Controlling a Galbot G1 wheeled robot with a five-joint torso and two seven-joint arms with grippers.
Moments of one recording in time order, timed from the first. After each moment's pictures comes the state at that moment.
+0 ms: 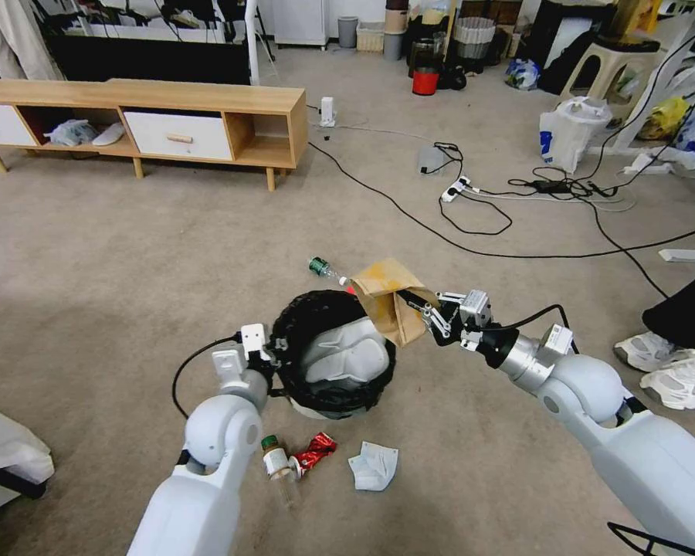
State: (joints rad) left arm 1.12 -1.40 -0.29 -1.90 -0.48 0.56 -0.27; right arm -0.98 0.79 0.21 1.87 0.63 0.18 -0.52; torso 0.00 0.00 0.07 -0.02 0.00
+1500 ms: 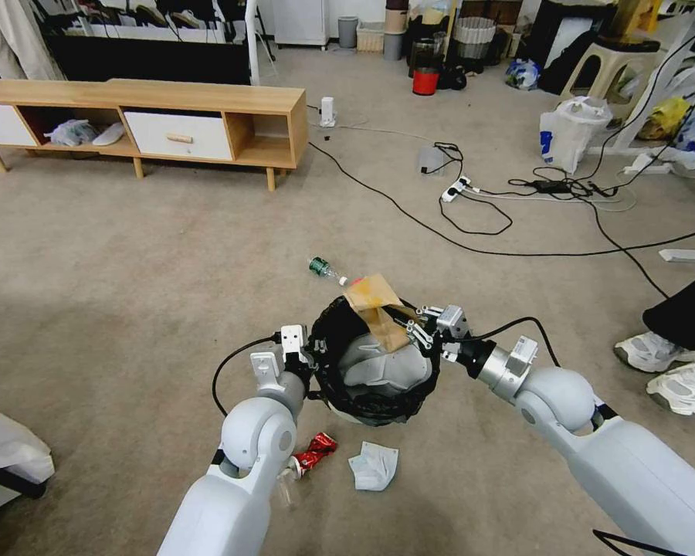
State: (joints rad) left arm 1.13 -1.43 -0.22 -1.93 -0.50 0.54 -0.27; right arm -0.95 0.82 0.10 1.80 0.55 0.14 -0.40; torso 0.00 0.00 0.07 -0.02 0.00
